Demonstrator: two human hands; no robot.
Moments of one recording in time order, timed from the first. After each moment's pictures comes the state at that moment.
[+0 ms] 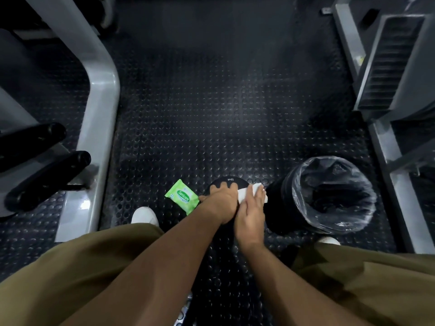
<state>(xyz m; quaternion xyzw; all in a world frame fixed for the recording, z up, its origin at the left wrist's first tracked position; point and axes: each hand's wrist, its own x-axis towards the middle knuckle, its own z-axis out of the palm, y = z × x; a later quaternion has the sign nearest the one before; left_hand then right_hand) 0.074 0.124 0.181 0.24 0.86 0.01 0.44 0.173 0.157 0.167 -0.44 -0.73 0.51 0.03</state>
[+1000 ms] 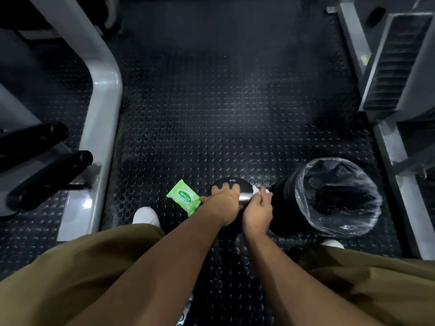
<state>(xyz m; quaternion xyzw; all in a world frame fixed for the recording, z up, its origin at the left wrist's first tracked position) 0.075 0.120 0.177 0.25 0.87 0.02 0.43 0.152 0.176 0.163 -0.62 -0.54 0.57 0.06</state>
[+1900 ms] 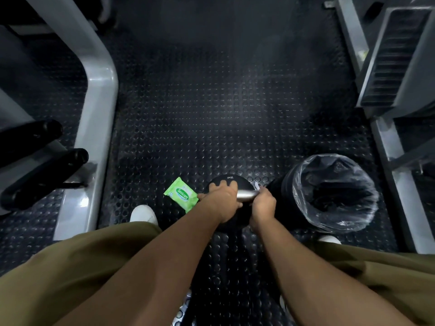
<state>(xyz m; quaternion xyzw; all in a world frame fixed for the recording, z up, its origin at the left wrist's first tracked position) 0.074 0.120 0.177 0.26 0.86 0.02 0.44 0.144 0.206 0.142 -0.68 -0.37 0.63 0.05</state>
